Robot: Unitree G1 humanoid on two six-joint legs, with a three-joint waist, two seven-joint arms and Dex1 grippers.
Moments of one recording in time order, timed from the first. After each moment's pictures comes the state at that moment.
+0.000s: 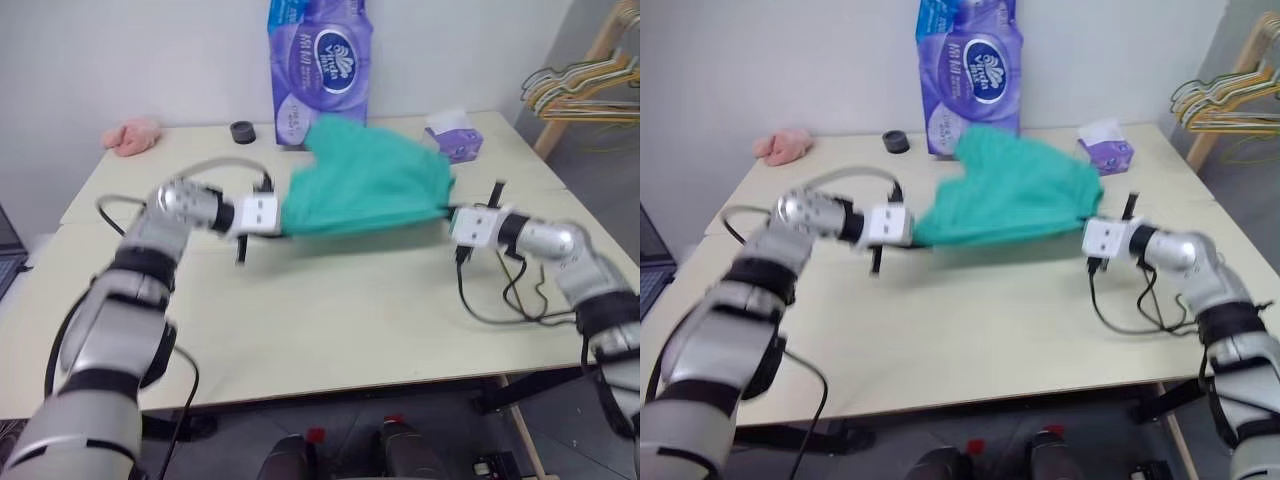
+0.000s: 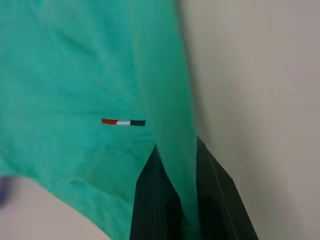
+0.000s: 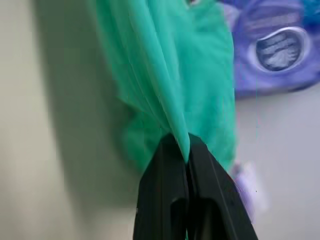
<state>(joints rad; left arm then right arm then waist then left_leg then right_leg) -0.84 0.72 -0.35 0.68 0.03 -0.33 -1.39 -0.63 -0.78 0.28 0.43 -0.21 -0.45 0.65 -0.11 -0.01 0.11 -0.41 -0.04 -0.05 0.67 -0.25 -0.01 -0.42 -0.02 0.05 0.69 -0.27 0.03</state>
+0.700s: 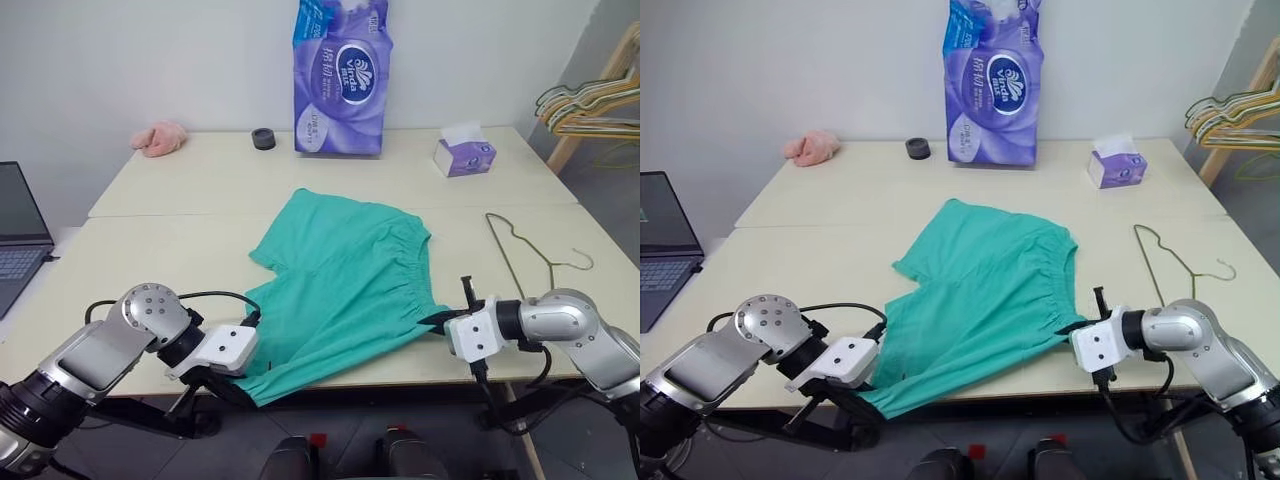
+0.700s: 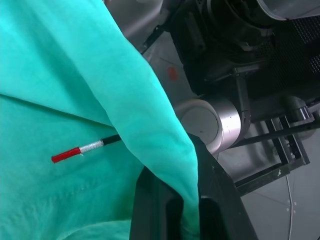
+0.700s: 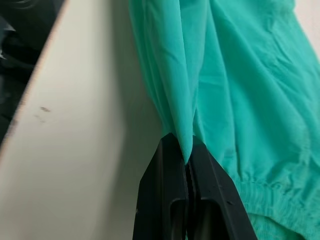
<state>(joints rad) -0.29 1.11 -0.39 -0.22 -0.29 0.25 -1.61 -0.21 -0.95 0.28 -0.18 -0.09 -0.27 1.04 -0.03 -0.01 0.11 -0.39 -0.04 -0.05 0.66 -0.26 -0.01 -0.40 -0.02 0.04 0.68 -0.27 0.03</state>
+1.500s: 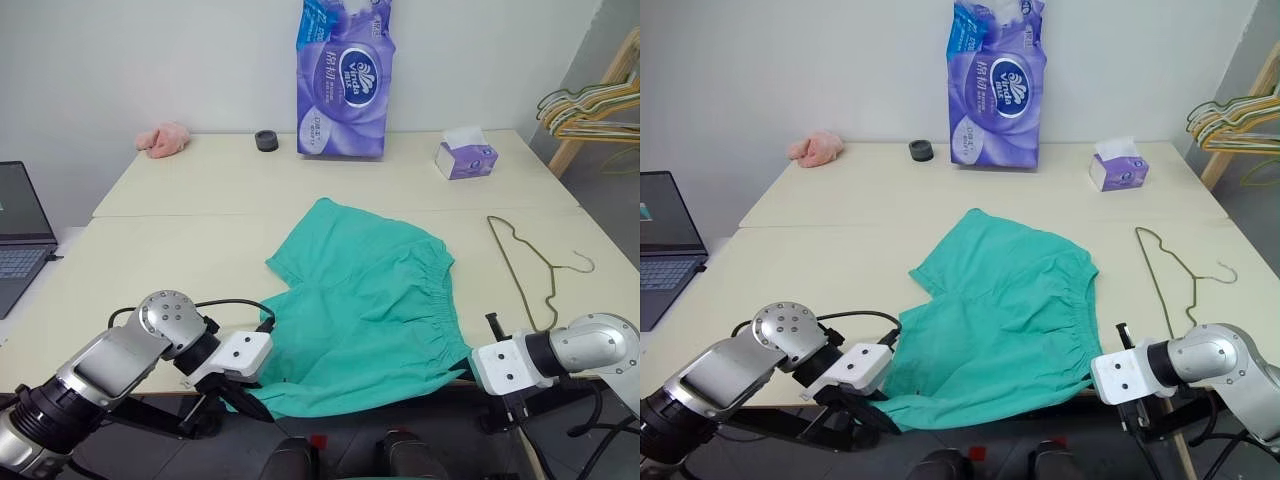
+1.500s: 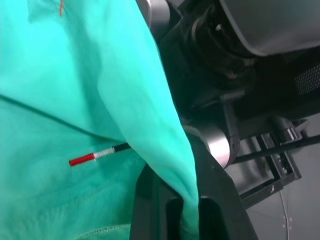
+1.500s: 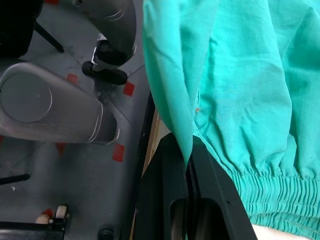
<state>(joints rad) -0.27 1.05 -0.40 -0.31 -0.33 0.35 -1.60 0.00 -1.12 0.17 -0.44 0.06 0.03 1.20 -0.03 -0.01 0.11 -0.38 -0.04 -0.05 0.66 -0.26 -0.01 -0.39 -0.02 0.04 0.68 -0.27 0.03</state>
